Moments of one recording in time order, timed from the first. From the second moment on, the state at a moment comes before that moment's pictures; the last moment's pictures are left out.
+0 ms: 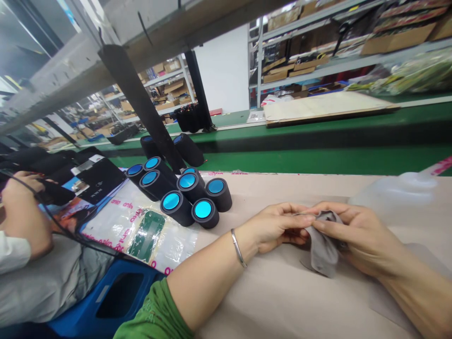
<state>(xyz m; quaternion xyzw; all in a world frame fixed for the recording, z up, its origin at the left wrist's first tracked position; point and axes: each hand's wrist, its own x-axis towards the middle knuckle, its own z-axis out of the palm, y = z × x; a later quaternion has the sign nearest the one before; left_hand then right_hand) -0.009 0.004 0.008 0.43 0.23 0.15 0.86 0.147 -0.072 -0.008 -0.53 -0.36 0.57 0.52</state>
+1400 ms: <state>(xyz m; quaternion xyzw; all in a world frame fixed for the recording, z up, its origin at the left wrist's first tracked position) -0.006 0.005 0.000 0.43 0.25 0.17 0.85 0.143 -0.073 -0.006 -0.56 -0.34 0.58 0.49</state>
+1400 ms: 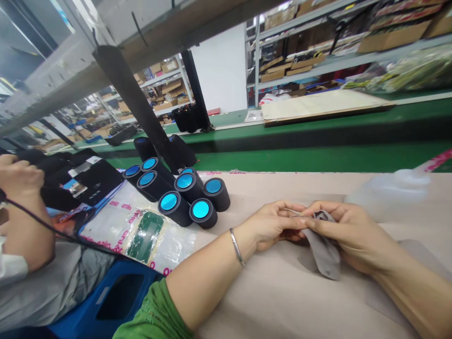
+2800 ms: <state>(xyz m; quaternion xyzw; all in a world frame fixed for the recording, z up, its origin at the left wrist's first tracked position) -0.007 0.006 -0.001 0.43 0.24 0.17 0.85 0.140 -0.073 0.001 -0.57 -0.34 0.57 0.49</state>
